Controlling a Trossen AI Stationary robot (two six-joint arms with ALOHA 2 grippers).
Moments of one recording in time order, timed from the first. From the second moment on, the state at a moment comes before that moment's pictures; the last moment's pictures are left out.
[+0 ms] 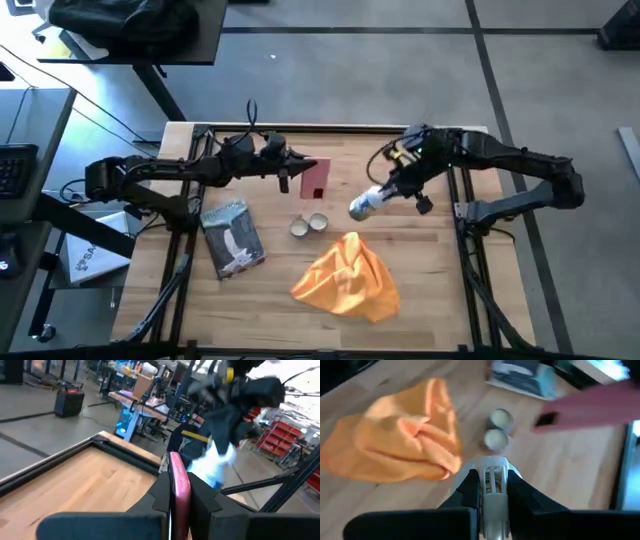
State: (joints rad) left arm 0.30 1.29 0.74 0.56 0.21 -0.39; right arm -0.18 1.22 1.28 -0.97 -0.36 -0.85
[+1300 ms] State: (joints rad) left arm 0.23 1.29 0.75 0.57 0.14 -0.33; right arm -0.03 1.30 1.20 -1.00 -0.33 -0.82
